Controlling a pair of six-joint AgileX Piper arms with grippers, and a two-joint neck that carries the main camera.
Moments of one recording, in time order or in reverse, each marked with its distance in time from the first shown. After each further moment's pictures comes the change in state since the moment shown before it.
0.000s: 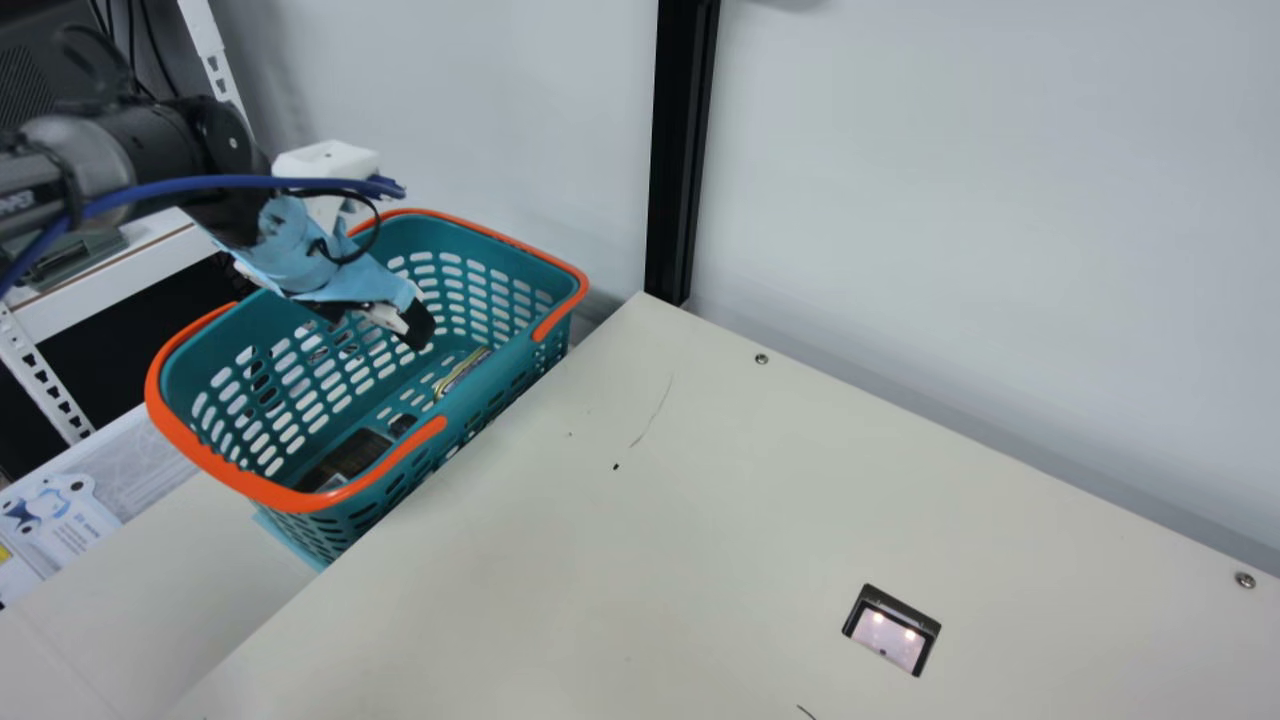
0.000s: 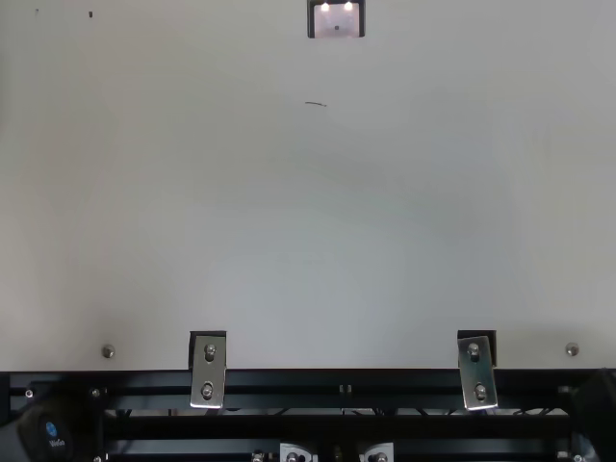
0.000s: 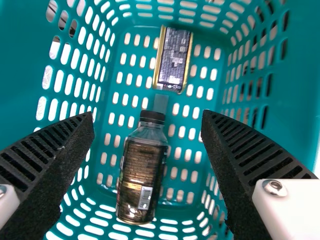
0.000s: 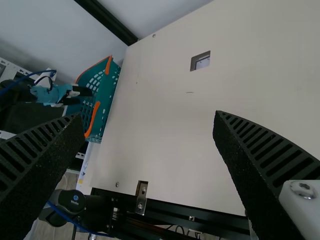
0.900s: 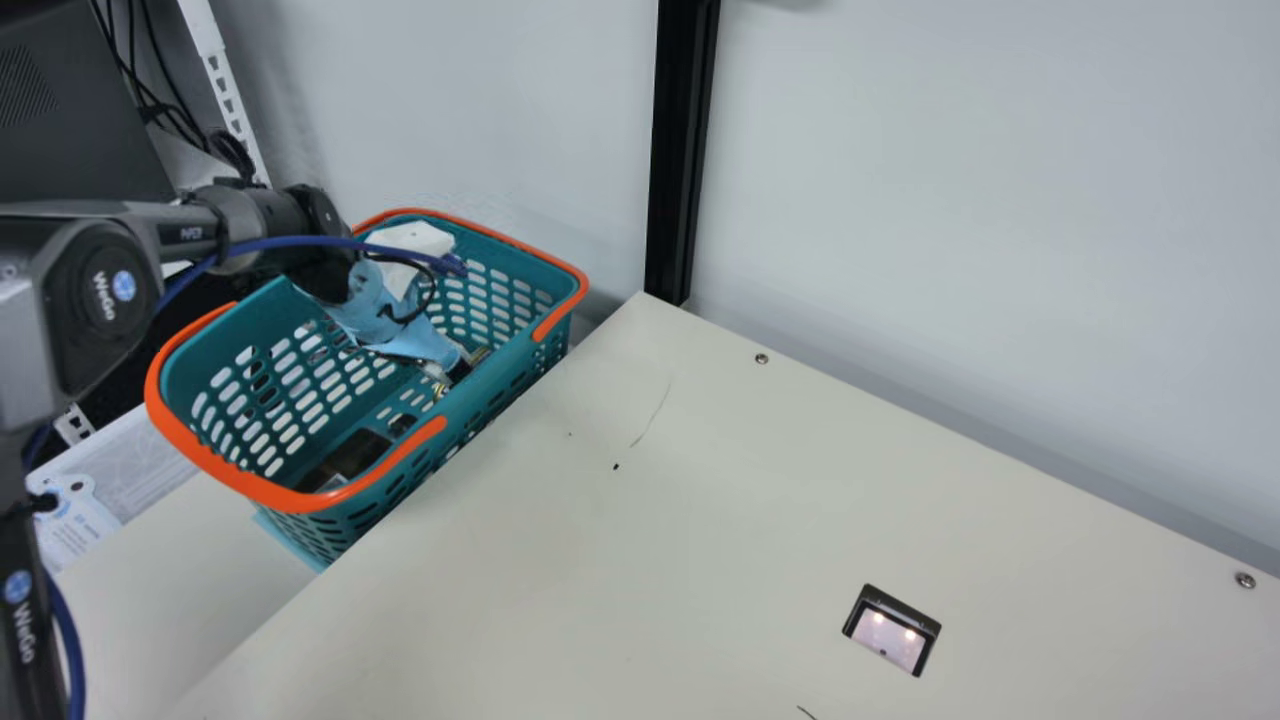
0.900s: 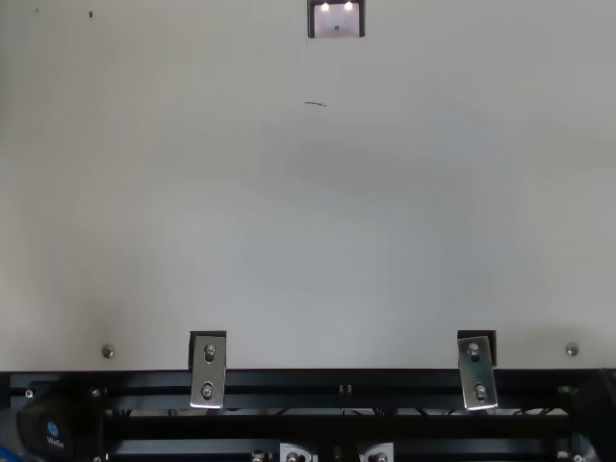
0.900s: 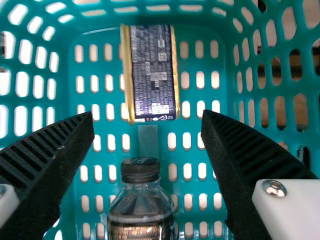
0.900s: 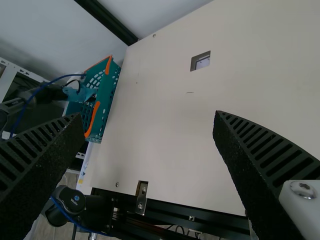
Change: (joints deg) left arm -0.4 21.0 -9.1 -10.6 -6.1 20.2; right arm 0.0 0.0 0.0 0.0 0.0 0.0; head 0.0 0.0
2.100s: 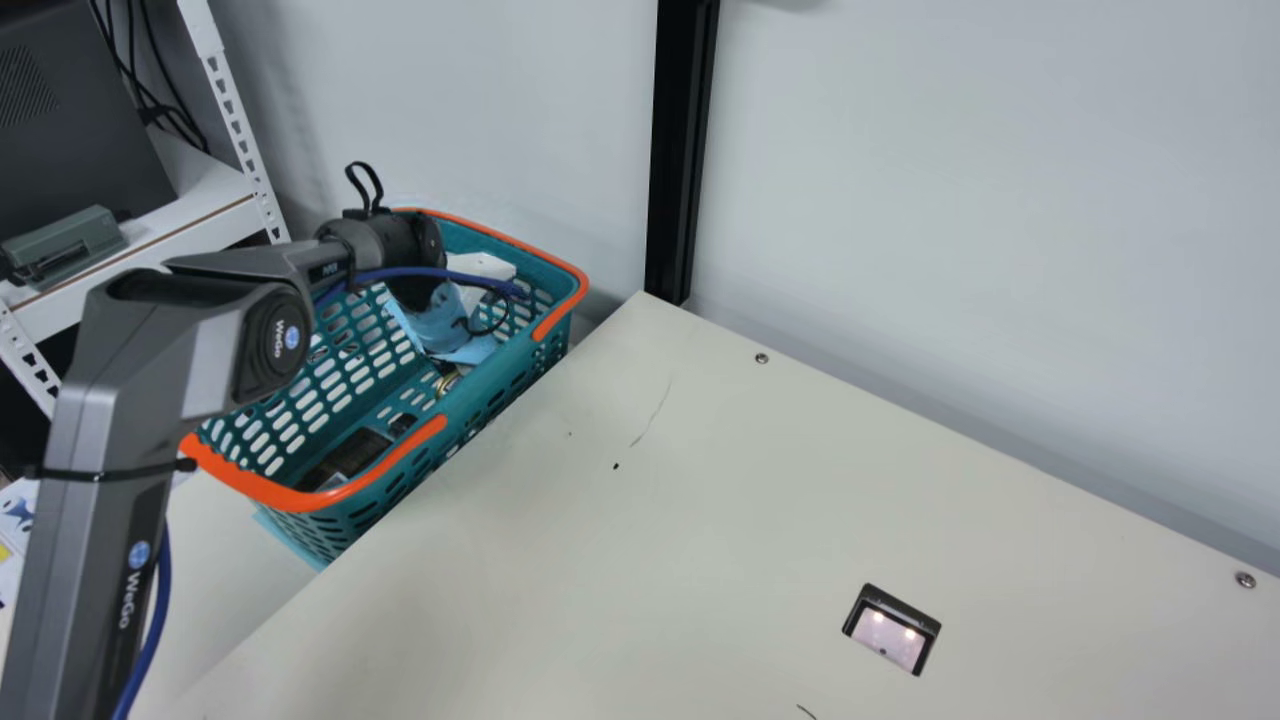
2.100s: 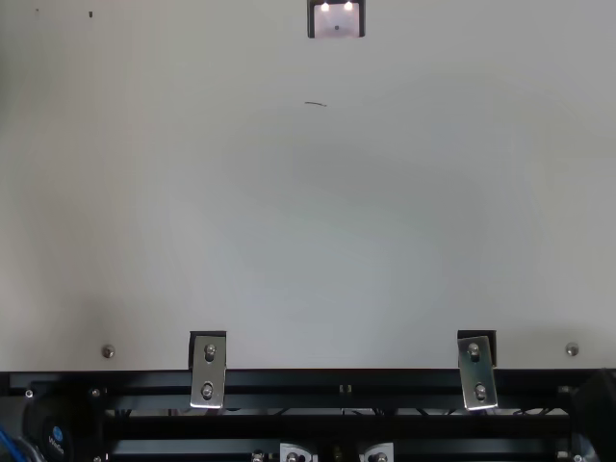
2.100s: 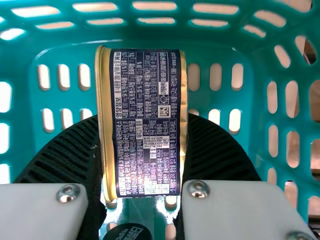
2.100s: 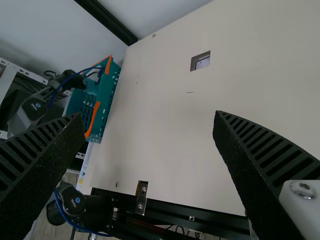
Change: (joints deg) left arm -5.7 18.5 -25.3 12.5 10.8 -17.5; right arm 0.0 0.0 0.0 0.0 0.0 0.0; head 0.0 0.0
